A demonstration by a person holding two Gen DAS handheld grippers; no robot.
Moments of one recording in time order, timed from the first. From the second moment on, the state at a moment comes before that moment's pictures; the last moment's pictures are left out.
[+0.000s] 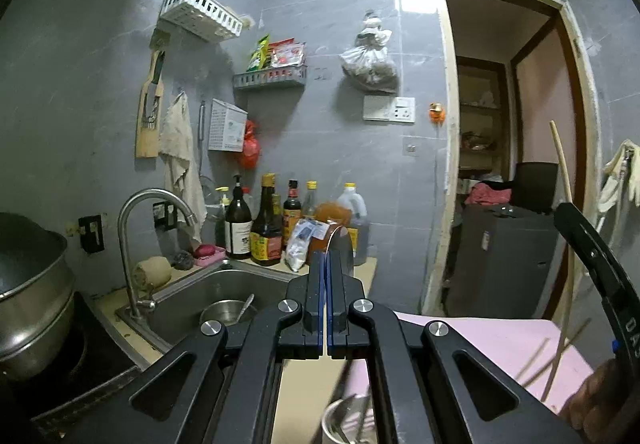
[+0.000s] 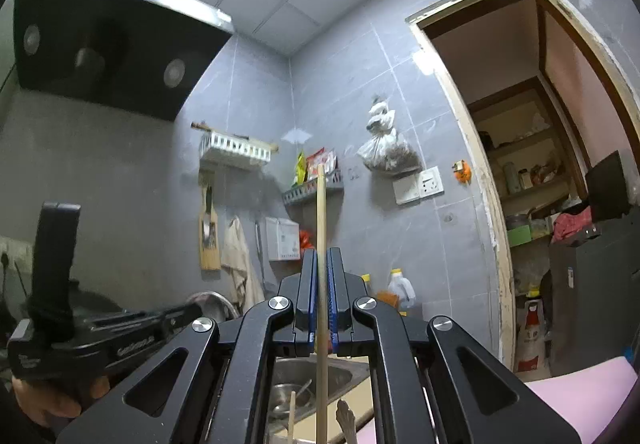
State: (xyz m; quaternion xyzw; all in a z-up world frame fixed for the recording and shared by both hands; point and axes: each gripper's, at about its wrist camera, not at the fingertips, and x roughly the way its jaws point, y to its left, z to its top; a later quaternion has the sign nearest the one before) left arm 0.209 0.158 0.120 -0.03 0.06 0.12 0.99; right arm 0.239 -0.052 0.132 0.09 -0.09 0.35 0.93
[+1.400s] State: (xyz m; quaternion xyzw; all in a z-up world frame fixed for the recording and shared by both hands) left arm 0.223 0.157 0.075 -0.06 0.12 0.01 0.99; right arm 0.255 -0.029 0.094 0.04 -0.05 0.33 0.94
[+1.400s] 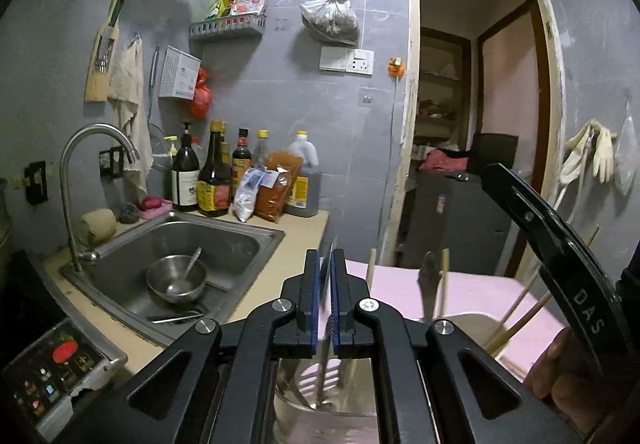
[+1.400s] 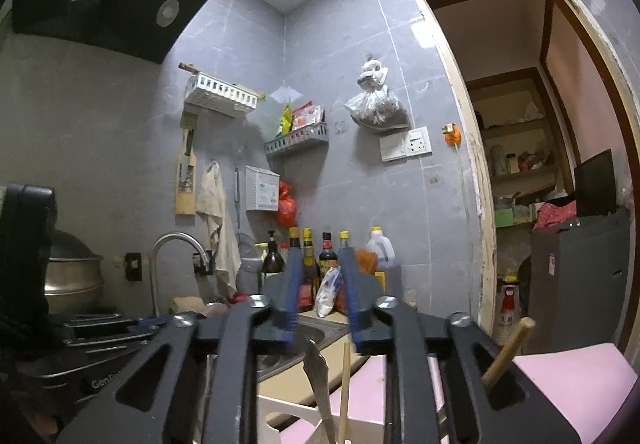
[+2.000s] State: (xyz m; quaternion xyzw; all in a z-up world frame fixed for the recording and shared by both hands) left arm 0.193 0.145 0.122 -0.11 0.10 -0.01 0.99; right arm 0.211 -0.079 0.148 0.05 -0.09 0.35 0.93
